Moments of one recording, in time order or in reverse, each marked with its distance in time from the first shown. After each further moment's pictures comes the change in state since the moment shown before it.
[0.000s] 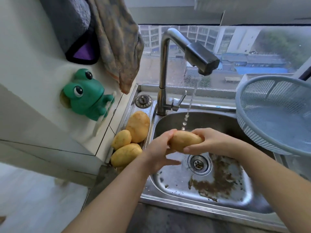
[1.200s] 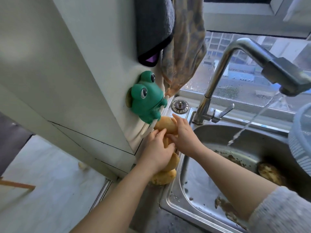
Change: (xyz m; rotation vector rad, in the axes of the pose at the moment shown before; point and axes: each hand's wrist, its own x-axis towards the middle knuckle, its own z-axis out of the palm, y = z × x) left_hand -0.021 -0.003 -0.105 0.798 0.571 0.228; right_hand 0.127 -0.098 0.110 -0.166 0.281 -0.256
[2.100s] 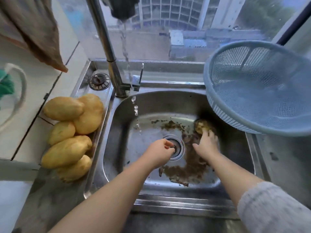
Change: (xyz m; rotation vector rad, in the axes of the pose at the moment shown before) left_hand 0.001 0.089 0.225 0.028 -0.591 -0.028; right_hand -0.143 0.298 -0.066 -0.240 0.112 0.844
